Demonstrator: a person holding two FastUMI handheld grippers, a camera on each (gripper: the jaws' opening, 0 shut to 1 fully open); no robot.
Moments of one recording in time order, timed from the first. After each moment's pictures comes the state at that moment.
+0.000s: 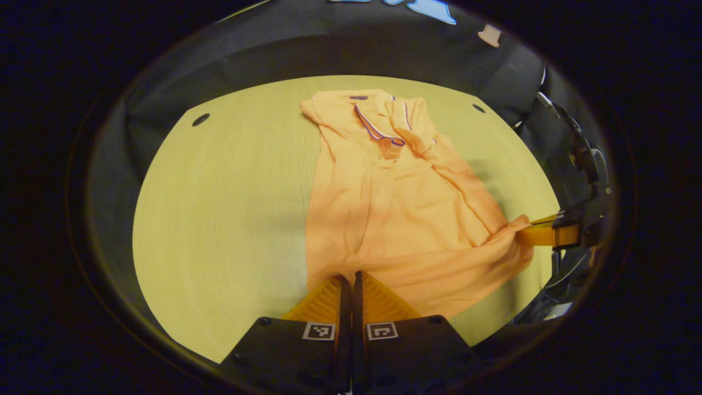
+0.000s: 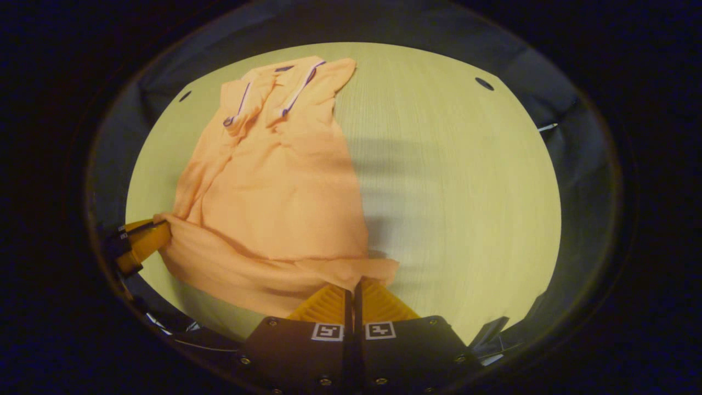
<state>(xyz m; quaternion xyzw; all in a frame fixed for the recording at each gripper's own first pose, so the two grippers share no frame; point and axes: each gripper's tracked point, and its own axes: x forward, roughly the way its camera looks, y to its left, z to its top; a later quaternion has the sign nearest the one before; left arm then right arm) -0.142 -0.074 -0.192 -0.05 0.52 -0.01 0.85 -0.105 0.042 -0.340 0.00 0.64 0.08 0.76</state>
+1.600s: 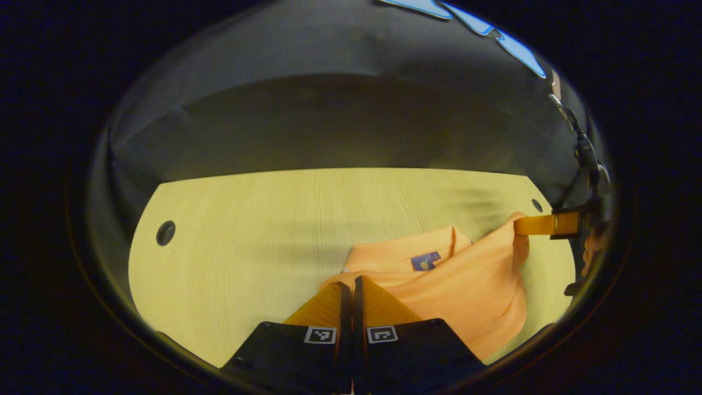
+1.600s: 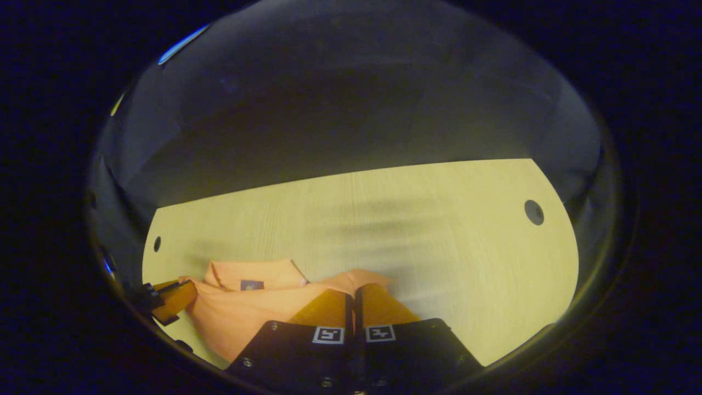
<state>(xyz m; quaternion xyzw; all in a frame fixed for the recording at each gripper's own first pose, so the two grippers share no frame) 0.205 0.004 -0.180 -0.05 0.38 0.01 0.92 0.262 0.082 -0.333 0.10 0.47 0.05 0.88</state>
